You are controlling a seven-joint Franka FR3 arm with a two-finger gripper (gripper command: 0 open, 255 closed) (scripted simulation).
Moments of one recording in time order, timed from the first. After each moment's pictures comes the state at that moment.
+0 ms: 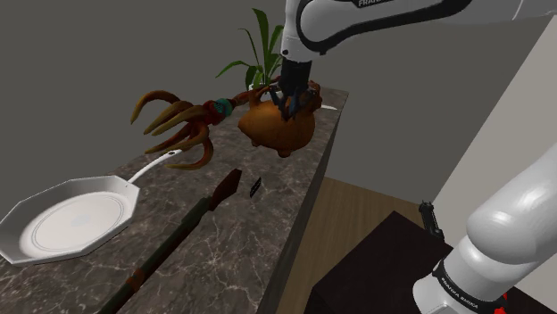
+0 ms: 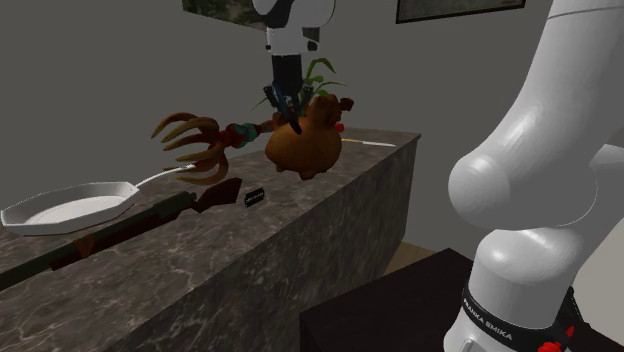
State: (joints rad) arm -0.29 -0.08 0.55 -1.91 -0.08 1.93 0.99
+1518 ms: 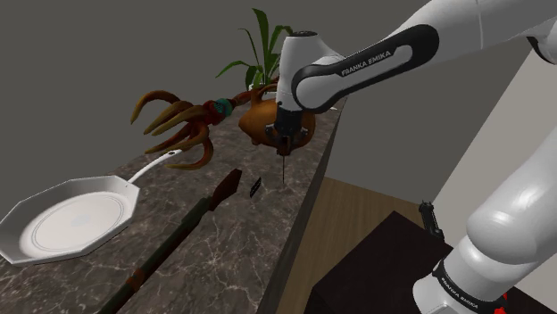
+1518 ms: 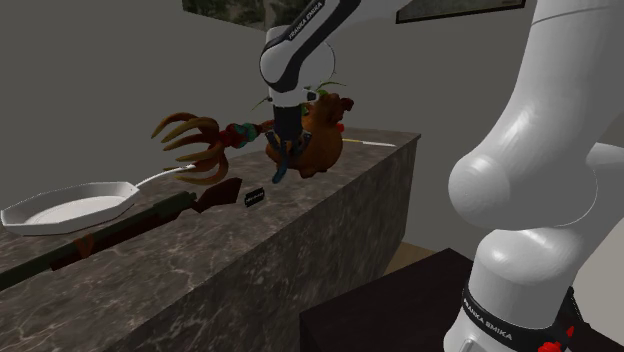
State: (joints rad) arm -0.29 0.01 0.57 -2.14 -0.15 2.23 1.07
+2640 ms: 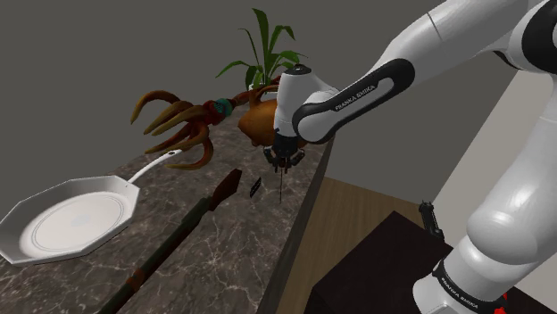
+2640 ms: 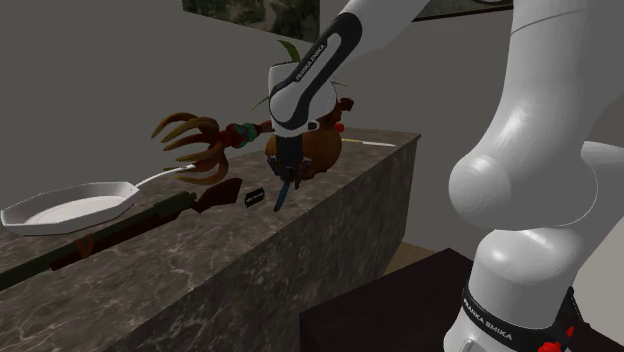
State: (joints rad) arm -0.28 0.14 0.55 -2.22 -0.28 2.41 1.18
